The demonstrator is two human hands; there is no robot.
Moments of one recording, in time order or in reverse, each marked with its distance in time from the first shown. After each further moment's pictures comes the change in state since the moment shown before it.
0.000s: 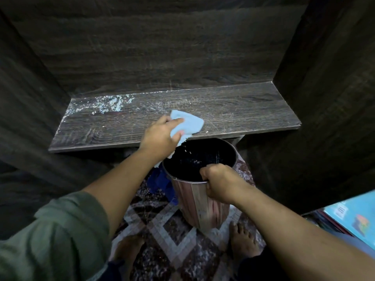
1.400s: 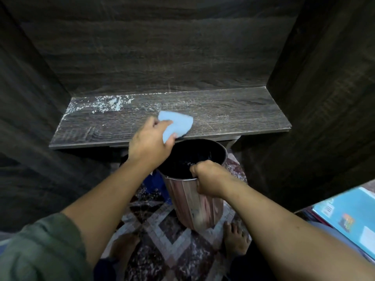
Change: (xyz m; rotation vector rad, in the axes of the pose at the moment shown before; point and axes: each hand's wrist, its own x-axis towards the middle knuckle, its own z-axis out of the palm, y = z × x) left_hand -0.040 0.019 -0.028 0.073 0.133 -0.132; right_hand 0.003 -0.021 -0.015 -0.032 -0.083 0.024
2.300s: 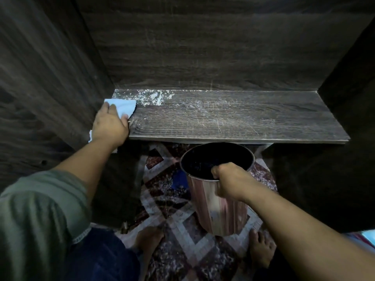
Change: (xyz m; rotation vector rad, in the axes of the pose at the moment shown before) left_hand 0.037 -0.206 -0.042 0.174 0.073 -0.405; right_hand 0.033 -0.039 0.010 -0.071 -0.019 -0.009
